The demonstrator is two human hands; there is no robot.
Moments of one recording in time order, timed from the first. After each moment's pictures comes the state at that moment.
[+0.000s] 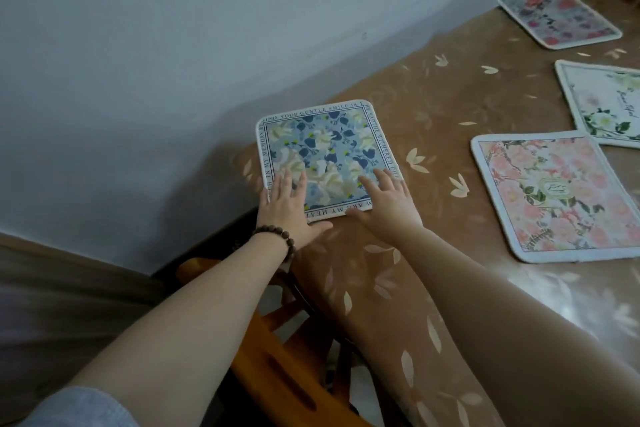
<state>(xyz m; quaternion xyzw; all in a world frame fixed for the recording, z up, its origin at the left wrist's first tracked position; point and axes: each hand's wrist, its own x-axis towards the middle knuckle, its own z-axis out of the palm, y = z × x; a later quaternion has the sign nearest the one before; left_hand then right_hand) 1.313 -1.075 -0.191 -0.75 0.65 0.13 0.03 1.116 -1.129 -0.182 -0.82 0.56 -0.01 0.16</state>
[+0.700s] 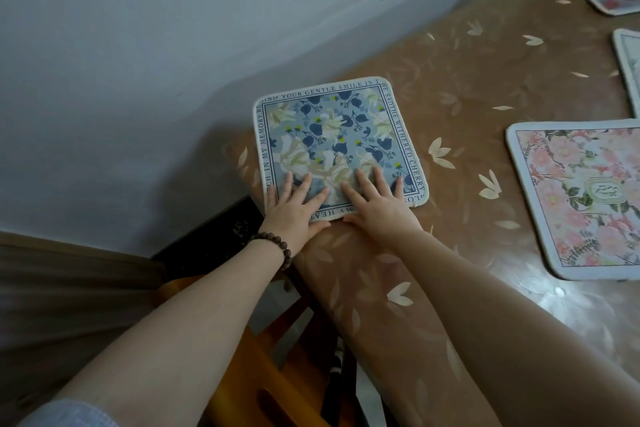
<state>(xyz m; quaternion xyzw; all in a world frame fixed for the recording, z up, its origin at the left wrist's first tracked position) 1.325 -1.099 -0.252 -0.69 0.71 0.16 0.05 1.137 -1.159 -0.245 -0.89 0.44 0.11 0.09</state>
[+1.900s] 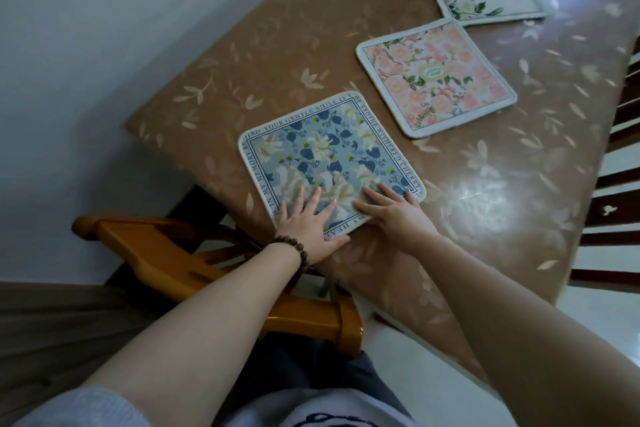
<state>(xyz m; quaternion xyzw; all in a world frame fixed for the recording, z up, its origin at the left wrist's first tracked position) 1.139 -0.948 -0.226 -0.57 0.78 0.23 0.15 0.928 -0.945 -0.223 -0.78 0.59 0.07 0.21</state>
